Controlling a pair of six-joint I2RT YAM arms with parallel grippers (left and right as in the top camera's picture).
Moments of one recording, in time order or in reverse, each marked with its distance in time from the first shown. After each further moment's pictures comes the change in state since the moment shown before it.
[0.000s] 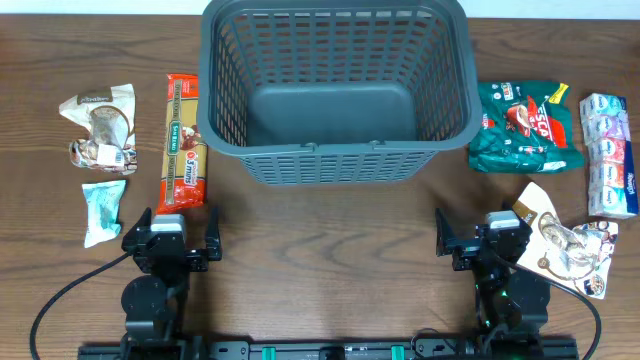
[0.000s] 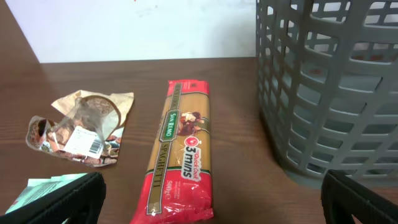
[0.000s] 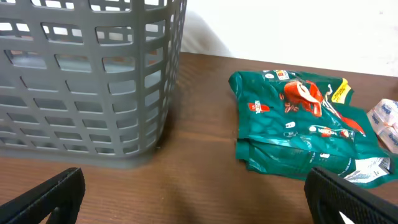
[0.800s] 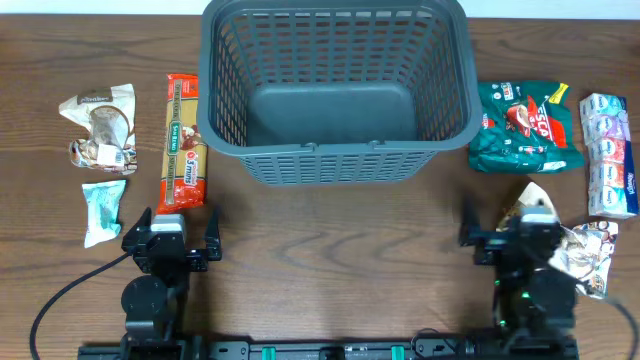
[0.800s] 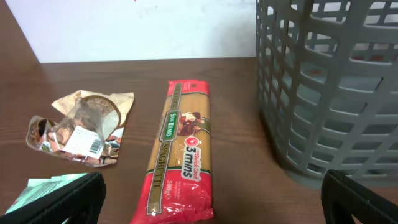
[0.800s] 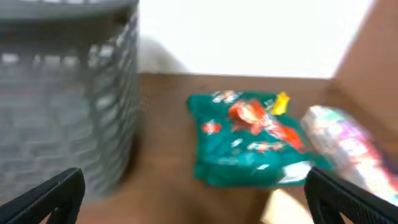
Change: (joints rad) left arm 0.000 0.000 0.000 0.000 0.000 0.000; right arm 0.000 0.172 0.321 -0.148 0.204 0.036
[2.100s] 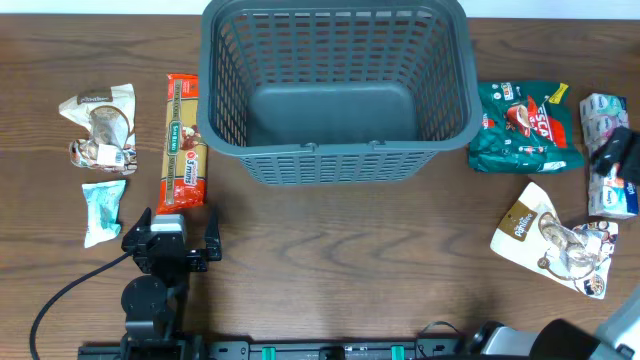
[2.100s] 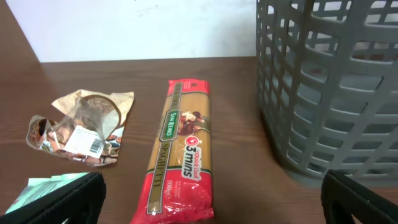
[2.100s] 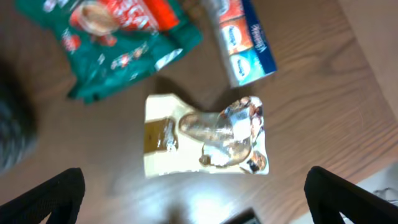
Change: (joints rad) left arm 0.000 0.000 0.001 -0.003 0.000 0.000; right arm -0.634 1.270 1.406 -1.070 -0.136 -0.050
